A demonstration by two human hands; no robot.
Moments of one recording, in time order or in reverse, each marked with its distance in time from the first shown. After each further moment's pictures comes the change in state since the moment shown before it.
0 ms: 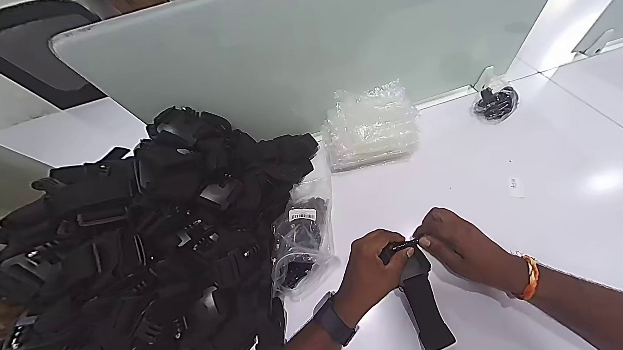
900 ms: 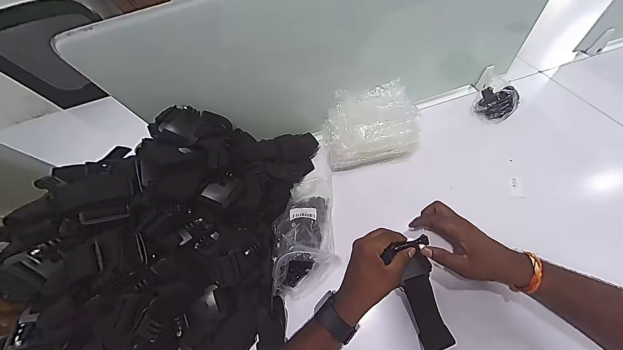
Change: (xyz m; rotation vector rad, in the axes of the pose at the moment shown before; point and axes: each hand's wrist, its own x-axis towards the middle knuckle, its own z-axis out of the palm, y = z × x) left_hand 0.001 -0.001 0.000 -0.022 -0.017 0.035; right_hand 0.001 0.006 -0.002 0.220 -0.028 -0.025
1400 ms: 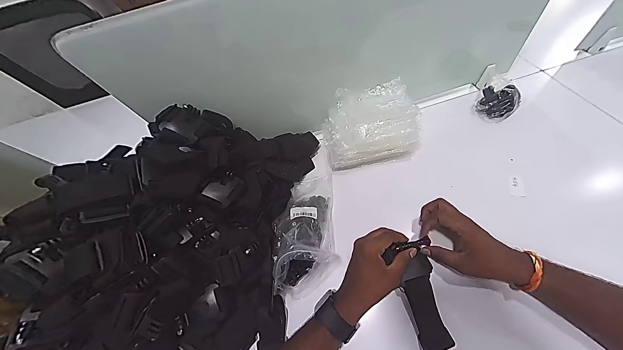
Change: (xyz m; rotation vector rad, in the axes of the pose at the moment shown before) left_hand -0.001 0.000 0.000 0.006 -0.012 0.011; right_hand 0.002 0.003 0.002 0.090 0.033 -0.039
